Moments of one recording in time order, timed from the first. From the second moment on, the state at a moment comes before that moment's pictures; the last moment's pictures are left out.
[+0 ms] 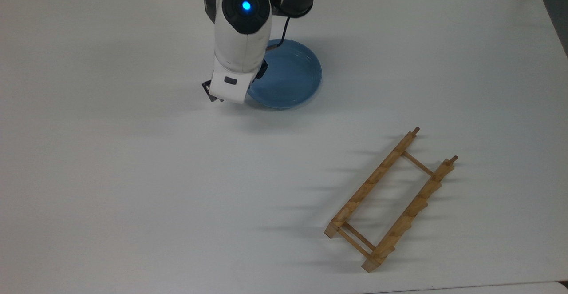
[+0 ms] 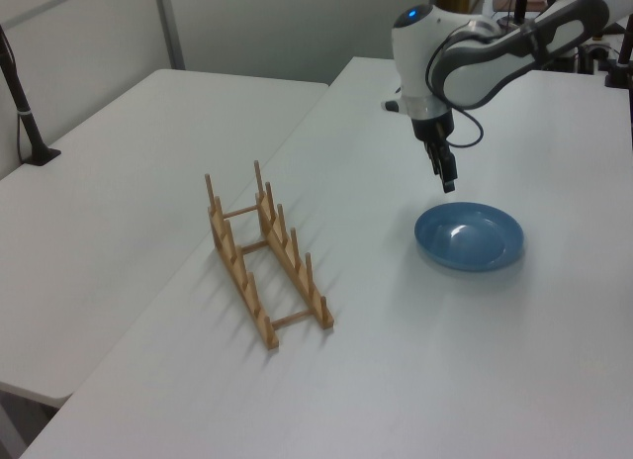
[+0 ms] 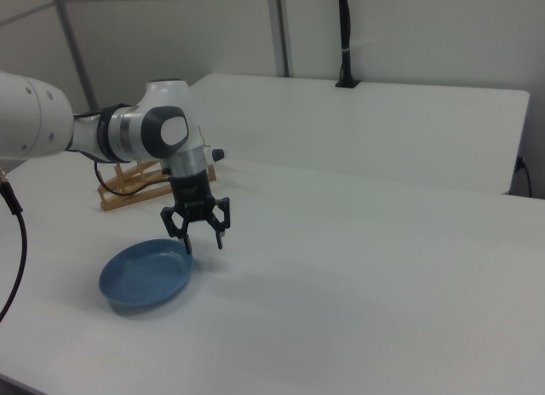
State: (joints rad) arm 0.10 0.35 -0.03 -1.78 -0.16 1.94 -0.44
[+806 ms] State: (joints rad) arm 0.11 0.36 0.00 -1.83 -0.17 1.94 -0.45
